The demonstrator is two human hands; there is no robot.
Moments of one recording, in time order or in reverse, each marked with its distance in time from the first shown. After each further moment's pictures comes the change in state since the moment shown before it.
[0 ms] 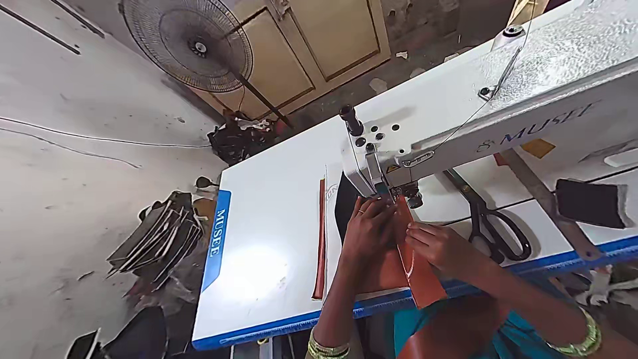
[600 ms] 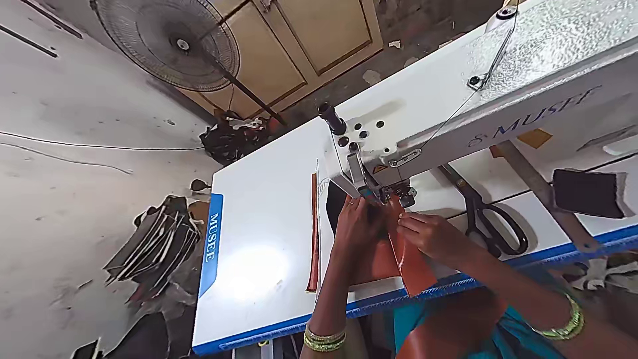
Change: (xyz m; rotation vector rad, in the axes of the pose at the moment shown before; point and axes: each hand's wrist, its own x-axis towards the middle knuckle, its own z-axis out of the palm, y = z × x) left_hand 0.013 0.000 -0.011 0.009 -0.069 -0.191; right_hand 0.011 0.006 0.002 0.065 -0.034 0.080
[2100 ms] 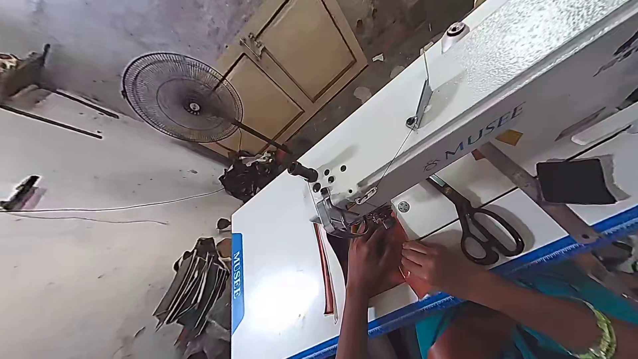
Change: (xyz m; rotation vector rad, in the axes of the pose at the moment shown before) left_hand -0.020 0.015 0.009 -0.037 -0.015 0.042; right_hand -0.019 -0.021 0.005 -0.032 0.092 -0.031
